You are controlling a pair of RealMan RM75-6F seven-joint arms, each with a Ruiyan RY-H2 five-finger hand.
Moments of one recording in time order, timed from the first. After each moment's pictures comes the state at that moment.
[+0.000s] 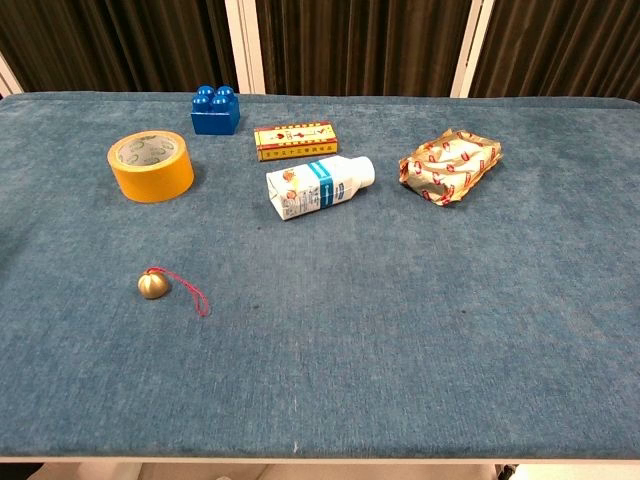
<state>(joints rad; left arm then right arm) -0.14 -1.22 -0.06 -1.58 1.42 1.50 0.20 0.07 -1.09 0.06 -1.63 -1.45 1.45 -0.07</state>
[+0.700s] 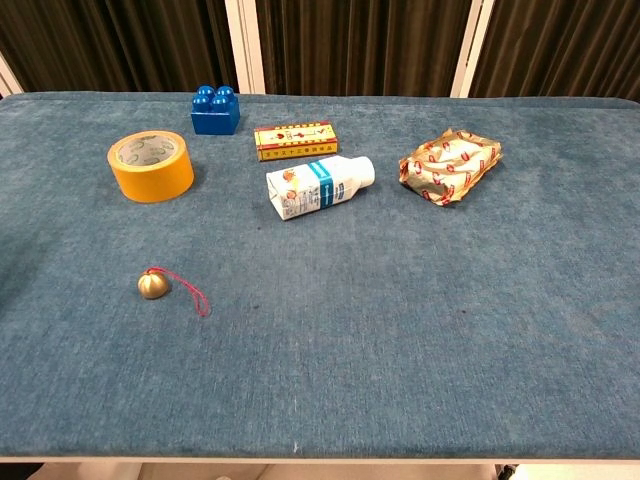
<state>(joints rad) -0.17 -1.24 -0.01 -1.65 1.50 1.39 0.16 0.07 -1.09 0.06 -1.64 -1.45 1.44 -0.09</state>
